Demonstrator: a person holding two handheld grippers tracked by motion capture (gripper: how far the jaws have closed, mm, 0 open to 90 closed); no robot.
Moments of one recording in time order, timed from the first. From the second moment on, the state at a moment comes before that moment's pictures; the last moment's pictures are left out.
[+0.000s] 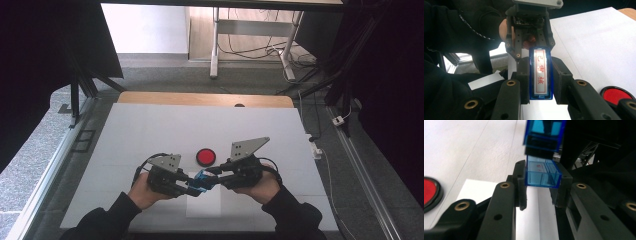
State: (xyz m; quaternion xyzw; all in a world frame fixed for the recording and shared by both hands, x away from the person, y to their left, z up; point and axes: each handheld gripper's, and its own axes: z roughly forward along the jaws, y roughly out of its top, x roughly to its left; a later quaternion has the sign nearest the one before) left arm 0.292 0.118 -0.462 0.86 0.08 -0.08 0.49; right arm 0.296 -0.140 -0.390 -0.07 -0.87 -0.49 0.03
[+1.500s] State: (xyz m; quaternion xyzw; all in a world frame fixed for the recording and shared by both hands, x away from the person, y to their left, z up) left arm 0.247 0.174 -0.451 0.86 0.29 0.04 0.43; right arm 0.297 -0.145 -0.391 -0.12 -0.88 -0.46 -0.06
